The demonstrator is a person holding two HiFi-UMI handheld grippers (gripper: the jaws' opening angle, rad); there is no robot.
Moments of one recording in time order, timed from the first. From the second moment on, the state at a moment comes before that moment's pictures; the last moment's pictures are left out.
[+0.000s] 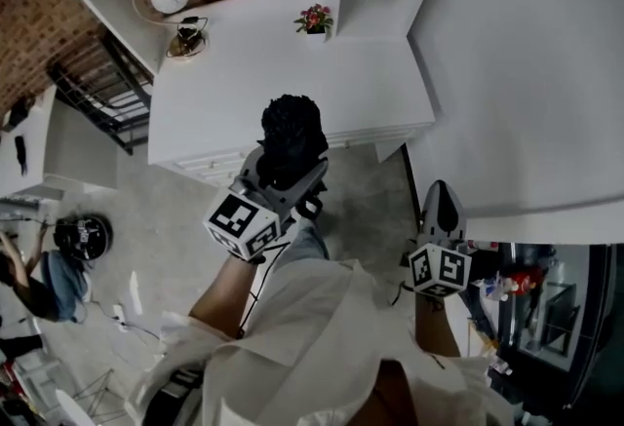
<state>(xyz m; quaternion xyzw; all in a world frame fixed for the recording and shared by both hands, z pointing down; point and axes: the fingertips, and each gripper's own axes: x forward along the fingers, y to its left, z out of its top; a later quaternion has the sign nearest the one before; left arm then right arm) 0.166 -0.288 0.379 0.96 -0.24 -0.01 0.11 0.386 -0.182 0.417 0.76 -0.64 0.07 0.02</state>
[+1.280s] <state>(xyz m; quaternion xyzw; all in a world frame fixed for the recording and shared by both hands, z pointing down) 0.190 -0.571 0.473 0.93 -0.30 0.04 0.23 0.330 -0.517 0.467 0.65 -0.75 0.11 0.08</state>
